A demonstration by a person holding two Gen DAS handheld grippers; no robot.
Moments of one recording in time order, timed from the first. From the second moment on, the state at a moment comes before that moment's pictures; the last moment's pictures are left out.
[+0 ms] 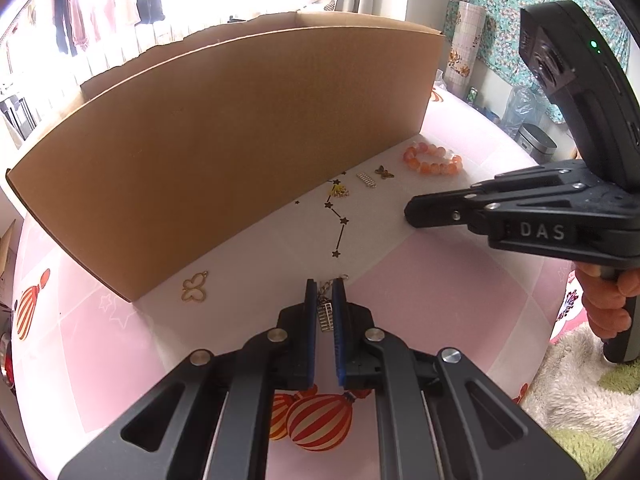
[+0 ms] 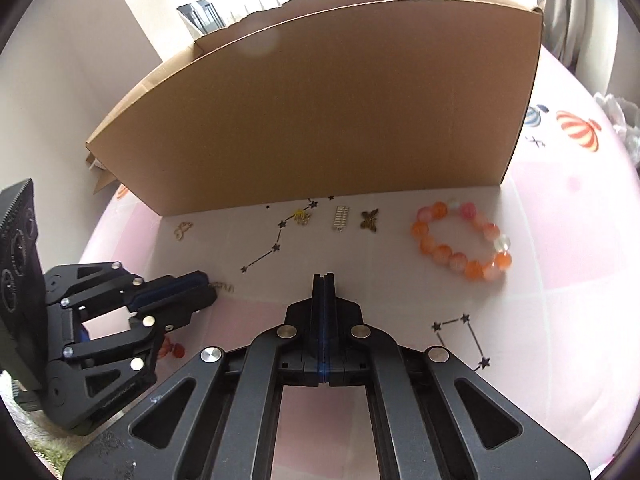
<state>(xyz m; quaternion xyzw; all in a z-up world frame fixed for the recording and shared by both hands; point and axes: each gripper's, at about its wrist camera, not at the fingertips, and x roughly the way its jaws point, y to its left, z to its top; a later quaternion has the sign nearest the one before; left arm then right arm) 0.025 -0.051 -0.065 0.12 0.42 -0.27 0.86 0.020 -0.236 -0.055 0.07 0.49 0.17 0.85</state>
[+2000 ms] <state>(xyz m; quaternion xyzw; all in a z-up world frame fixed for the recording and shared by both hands) 0.017 -0.046 -0.060 0.12 0.45 -0.26 0.85 -0.013 -0.281 -0.036 0.13 0.48 0.19 0.85</state>
